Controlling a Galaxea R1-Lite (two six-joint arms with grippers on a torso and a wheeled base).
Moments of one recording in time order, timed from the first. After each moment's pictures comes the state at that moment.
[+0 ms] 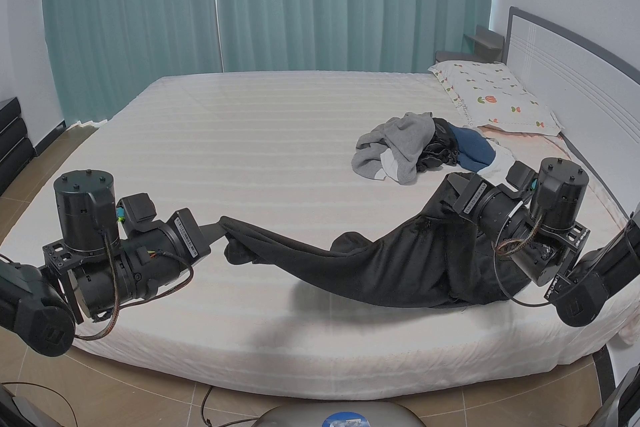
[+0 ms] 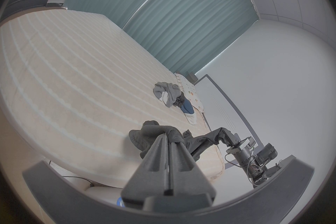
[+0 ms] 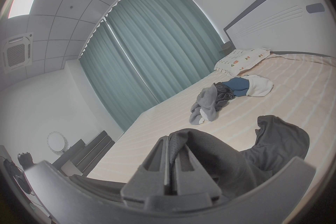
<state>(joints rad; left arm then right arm) -0.44 1.57 -0.51 -0.78 -0.12 -0.79 0.49 1.84 -0.61 -1.20 -0.22 0.58</state>
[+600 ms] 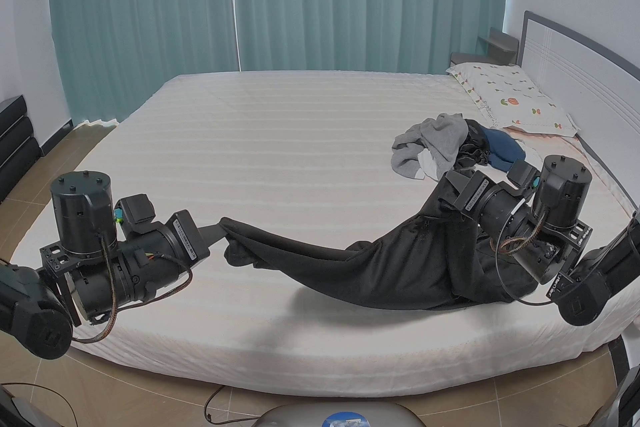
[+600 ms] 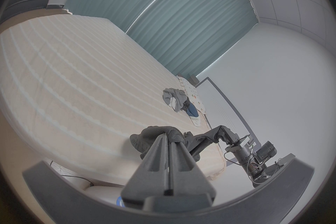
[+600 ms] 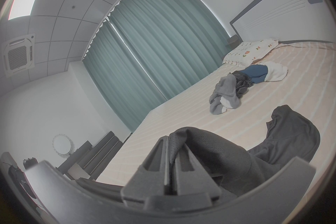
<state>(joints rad) -0.44 1.56 -0.50 -0.78 -0.12 -0.79 0.49 1.82 -0.61 -1.20 -0.18 0.62</state>
